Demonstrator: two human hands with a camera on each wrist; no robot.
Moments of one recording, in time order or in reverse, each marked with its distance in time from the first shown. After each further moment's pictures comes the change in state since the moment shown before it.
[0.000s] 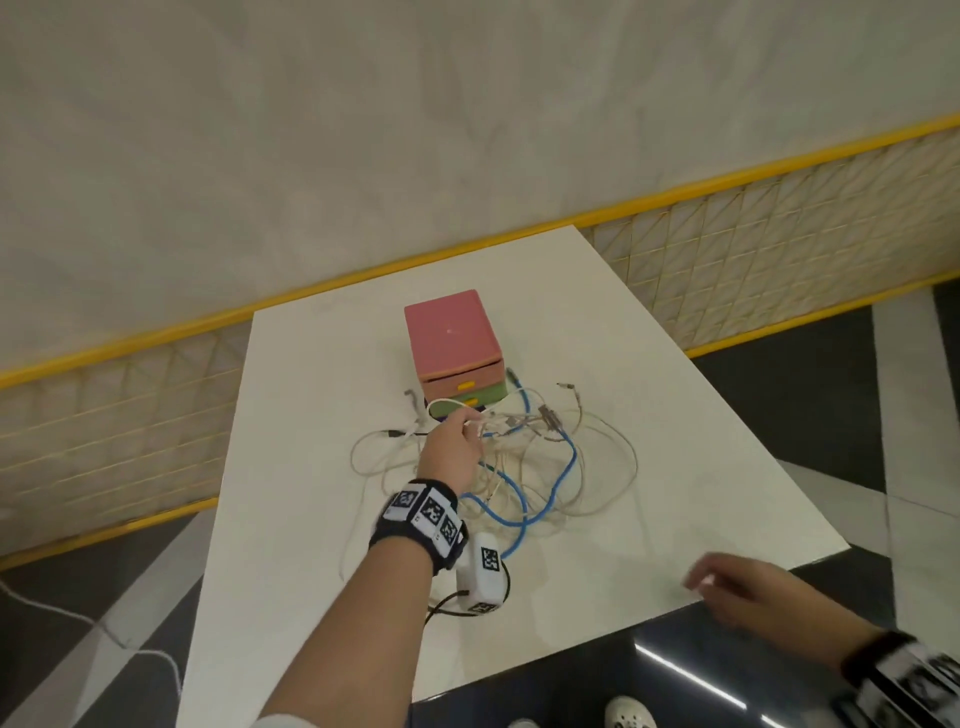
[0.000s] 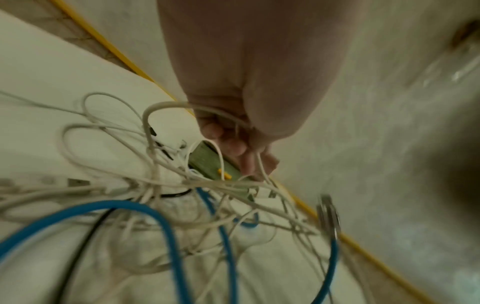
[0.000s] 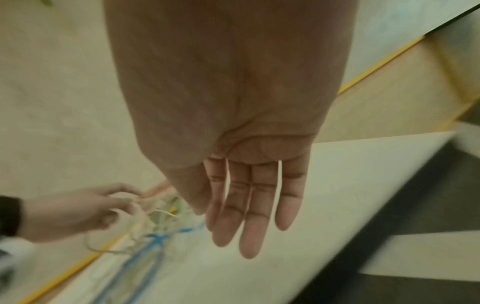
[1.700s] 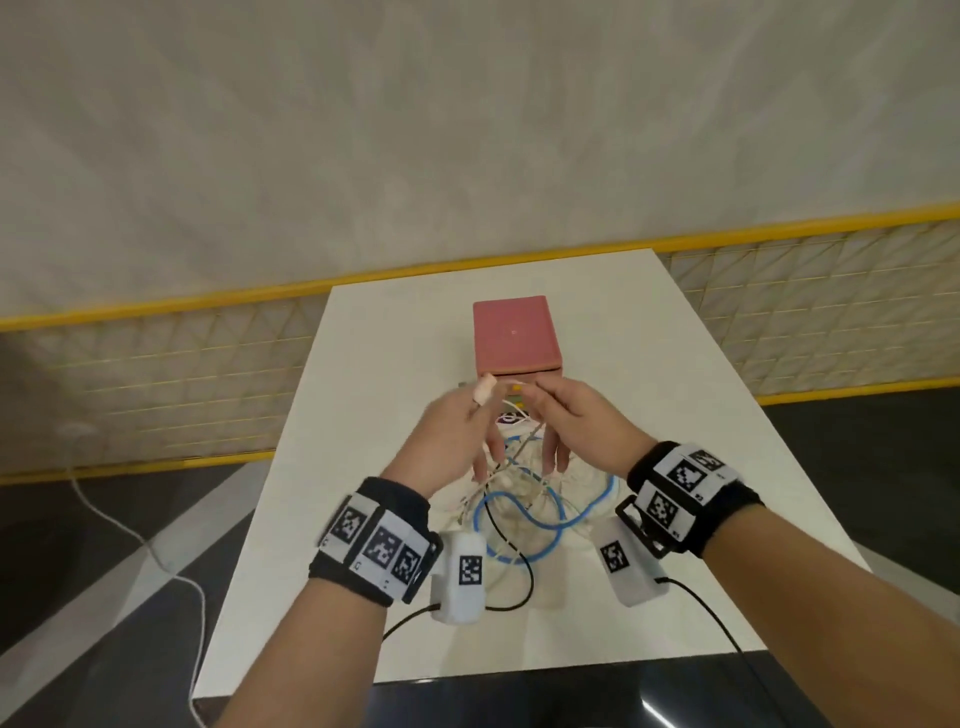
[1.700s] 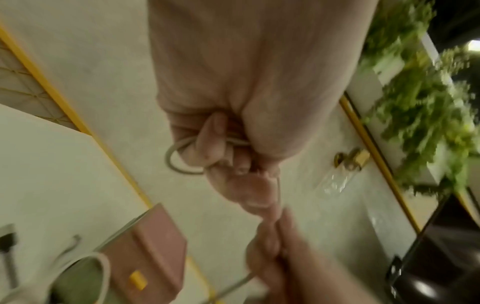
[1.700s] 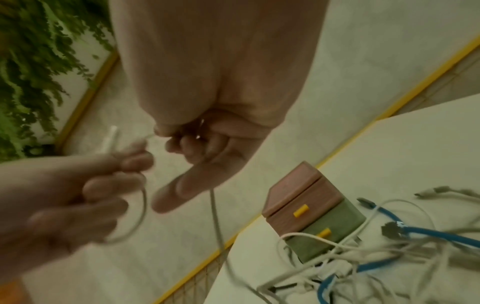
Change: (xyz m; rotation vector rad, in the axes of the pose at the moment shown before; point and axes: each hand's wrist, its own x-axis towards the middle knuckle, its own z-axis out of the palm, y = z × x) left_hand -0.081 0.062 -0.102 -0.142 -0.110 0.037; right_hand 0.116 -0.223 -0.026 0.386 0.024 -0.669
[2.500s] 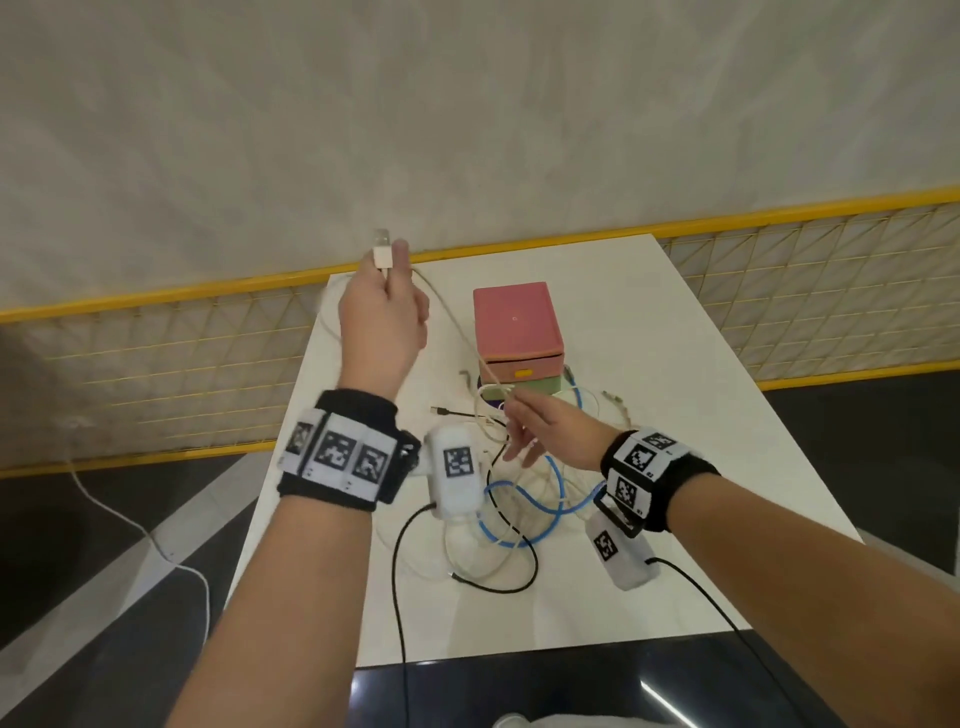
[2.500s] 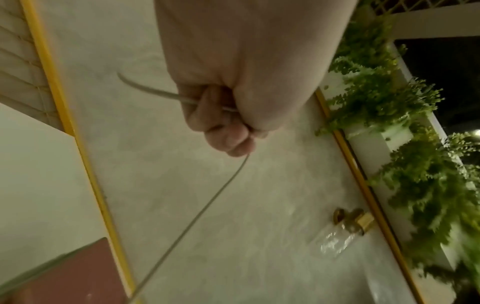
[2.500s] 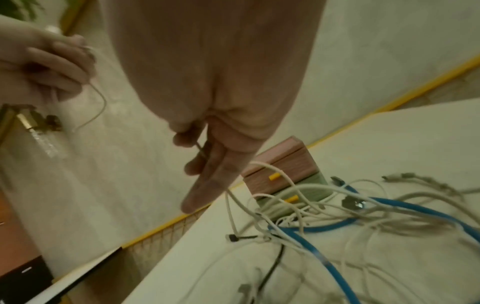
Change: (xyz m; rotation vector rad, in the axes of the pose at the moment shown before) left_hand 0.031 0.029 -0.062 -0.287 0.688 0.134; right_hand 0.013 0.019 0.023 -0.024 -0.141 0.095
